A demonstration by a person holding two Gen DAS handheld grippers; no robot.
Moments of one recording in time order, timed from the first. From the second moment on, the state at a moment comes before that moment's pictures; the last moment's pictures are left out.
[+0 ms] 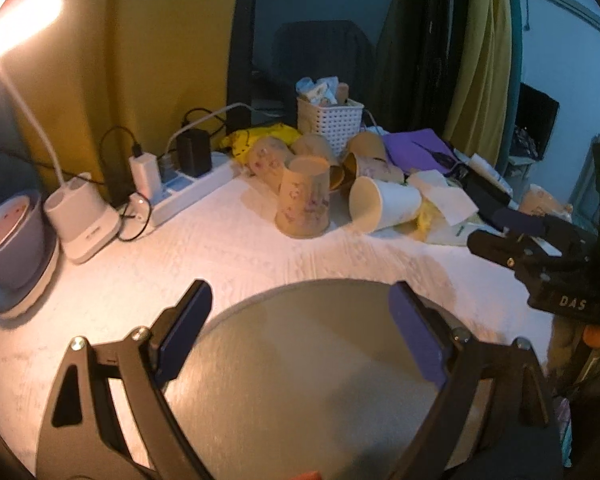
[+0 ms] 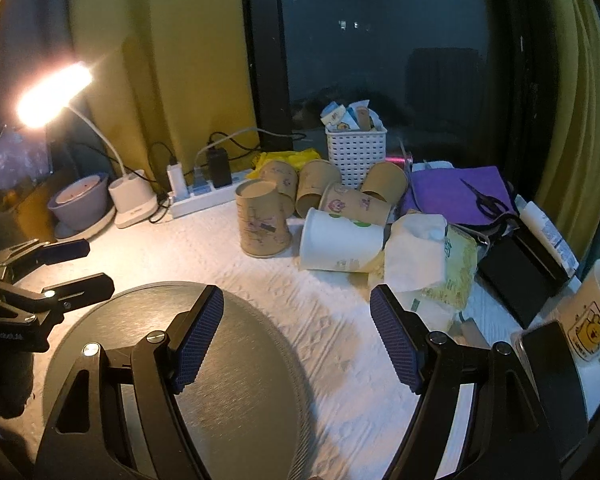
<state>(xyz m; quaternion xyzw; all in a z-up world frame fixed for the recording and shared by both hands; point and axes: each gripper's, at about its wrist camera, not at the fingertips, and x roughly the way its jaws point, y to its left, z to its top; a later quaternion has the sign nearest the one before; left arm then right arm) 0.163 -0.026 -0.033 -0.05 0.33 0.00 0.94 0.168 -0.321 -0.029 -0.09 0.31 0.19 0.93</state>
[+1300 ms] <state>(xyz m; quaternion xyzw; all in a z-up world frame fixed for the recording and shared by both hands) 0.343 -0.020 -0.076 -0.03 0.36 -0.02 0.93 0.274 -0.323 -0.032 -0.08 0.31 0.17 0.93</state>
